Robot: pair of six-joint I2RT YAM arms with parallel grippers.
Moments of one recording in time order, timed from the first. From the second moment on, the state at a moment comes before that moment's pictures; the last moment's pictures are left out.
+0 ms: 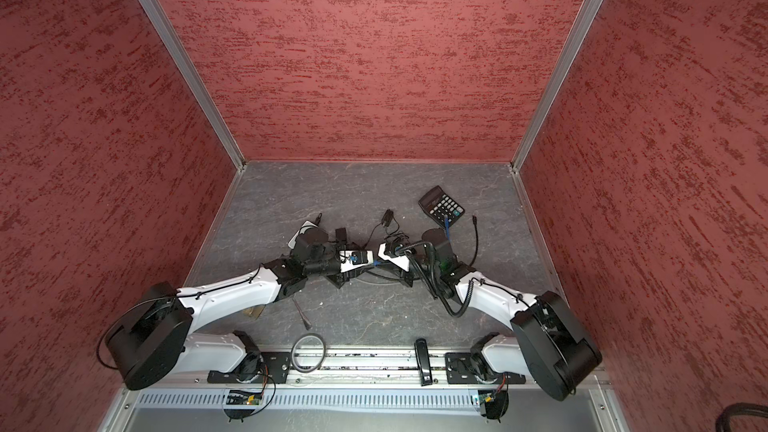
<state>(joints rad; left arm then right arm) -0.70 1.34 0.61 0.25 0.44 0.66 0.55 1.30 0.50 0.35 -0.73 -0.43</state>
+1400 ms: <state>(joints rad) -0.59 1.55 0.78 -0.11 0.11 -0.26 0.82 1.69 0.41 0.80 -0.19 -0.15</state>
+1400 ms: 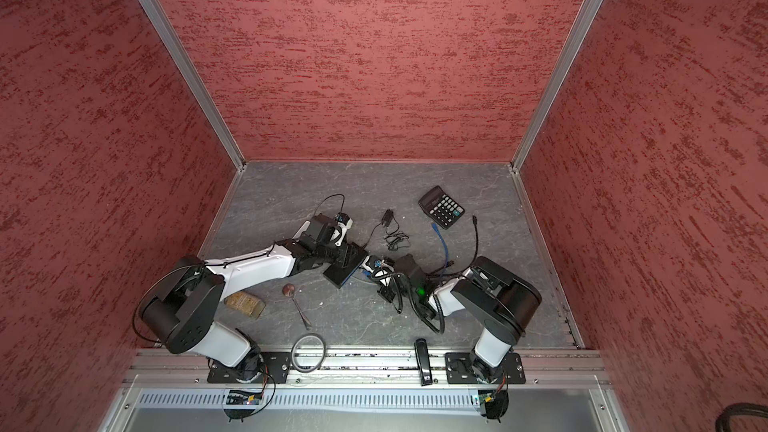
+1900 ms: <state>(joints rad) -0.60 1.55 0.73 -0.02 0.12 -0.32 0.82 1.75 0.44 0.83 -0.13 -0.14</state>
